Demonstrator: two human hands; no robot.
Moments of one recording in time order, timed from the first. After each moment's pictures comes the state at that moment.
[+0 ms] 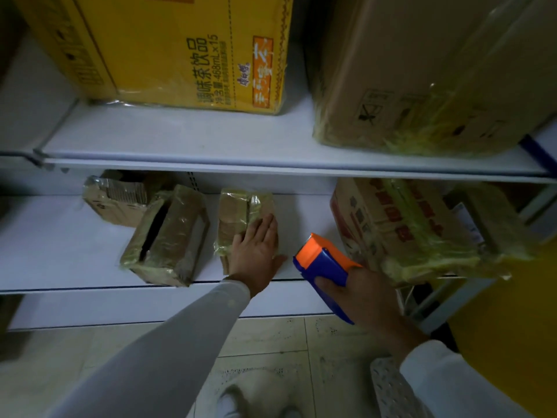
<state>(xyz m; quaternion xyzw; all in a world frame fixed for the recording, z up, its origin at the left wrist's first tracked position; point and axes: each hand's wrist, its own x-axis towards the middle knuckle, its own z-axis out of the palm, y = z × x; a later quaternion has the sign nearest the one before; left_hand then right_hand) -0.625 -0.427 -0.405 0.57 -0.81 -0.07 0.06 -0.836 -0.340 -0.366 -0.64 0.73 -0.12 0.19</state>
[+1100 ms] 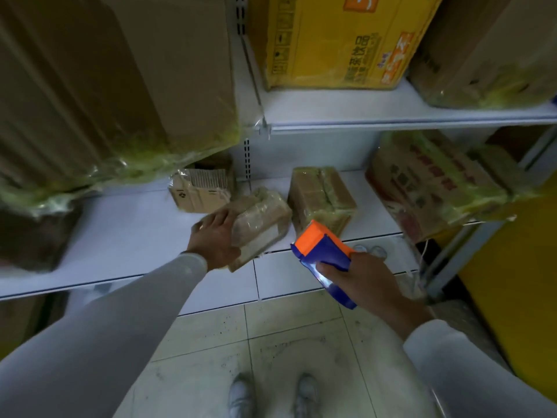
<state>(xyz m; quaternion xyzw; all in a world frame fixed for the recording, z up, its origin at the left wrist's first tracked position) -0.337 -0.423 -0.376 0.56 -0.81 -0.14 -0.02 -0.606 -0.270 -0.330 -0.55 0.80 -0.13 0.21</state>
